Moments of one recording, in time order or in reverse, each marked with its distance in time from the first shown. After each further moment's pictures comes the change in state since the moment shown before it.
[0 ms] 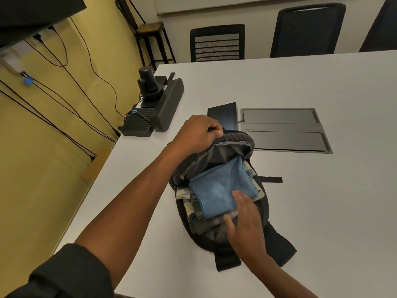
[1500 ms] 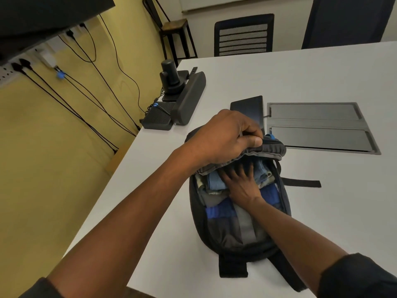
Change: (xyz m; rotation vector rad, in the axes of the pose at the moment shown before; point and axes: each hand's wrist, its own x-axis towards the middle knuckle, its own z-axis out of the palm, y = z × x) left_hand -0.050 0.024 -0.010 -0.044 -0.083 0.215; right_hand 0.133 0.029 0.105 -0.730 -0.453 -0.455
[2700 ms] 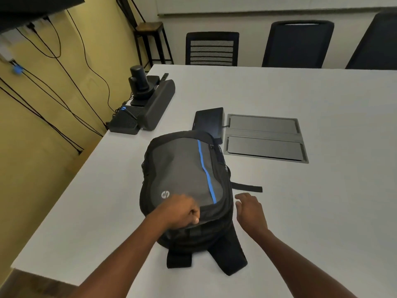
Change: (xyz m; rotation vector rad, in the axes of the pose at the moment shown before) left_hand -0.060 -0.007 0.126 0.087 -0.528 -0.381; right_hand -0.151 0.106 -0.012 0.563 0.193 0.455
